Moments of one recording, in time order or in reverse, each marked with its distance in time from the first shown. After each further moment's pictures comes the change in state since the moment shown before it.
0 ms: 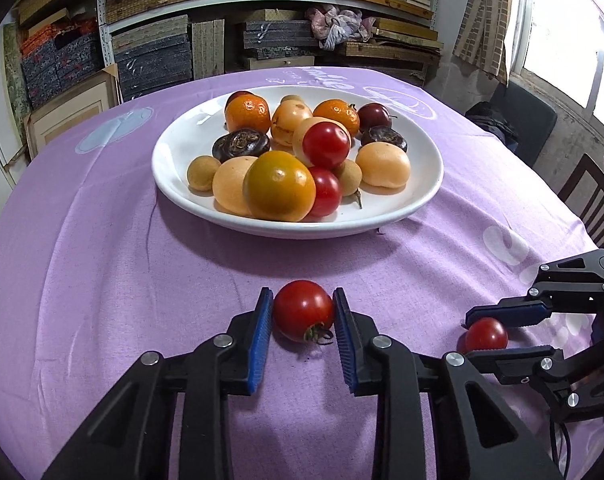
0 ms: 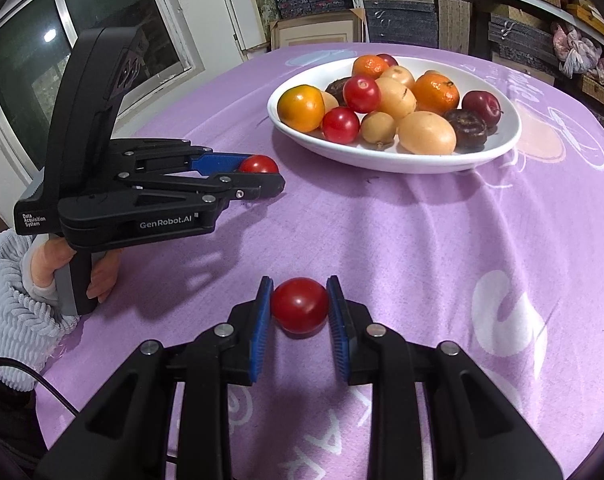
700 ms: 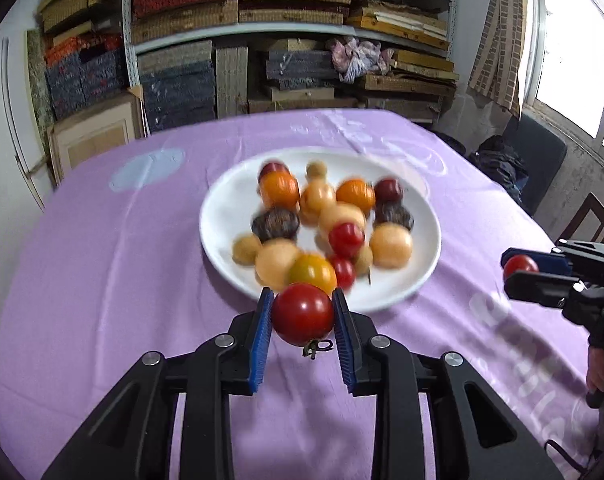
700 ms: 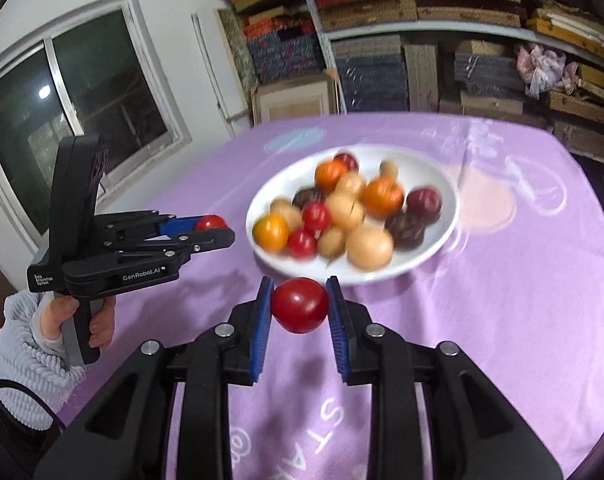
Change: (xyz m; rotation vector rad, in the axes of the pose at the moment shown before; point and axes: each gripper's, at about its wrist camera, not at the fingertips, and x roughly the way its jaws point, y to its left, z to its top) left arm -0.069 0.007 0.062 -0.024 -0.119 0.081; right arm -0.088 -0.027 0.053 0.082 -0.256 -0.030
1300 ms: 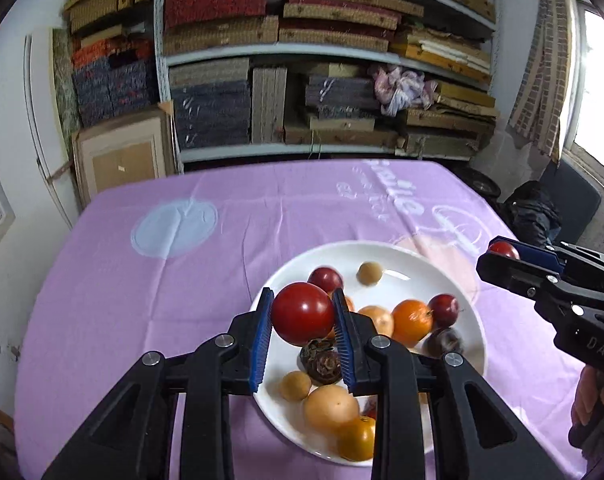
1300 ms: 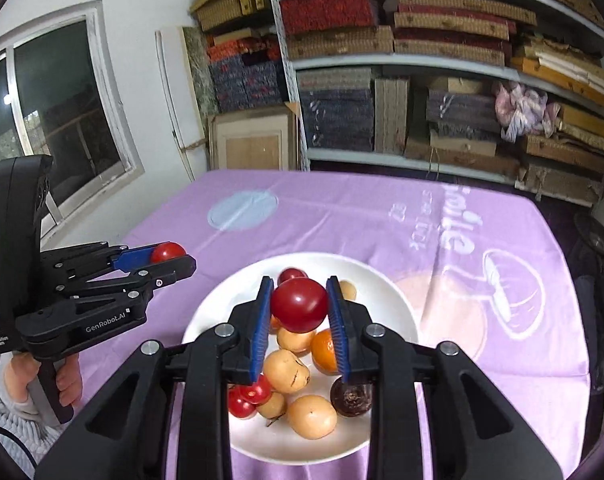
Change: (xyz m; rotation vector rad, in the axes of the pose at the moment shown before) left arm 0.063 0.039 0.091 -0.125 0.008 0.072; right arm 0.087 -0.028 0.130 0.001 -0.008 -0.160
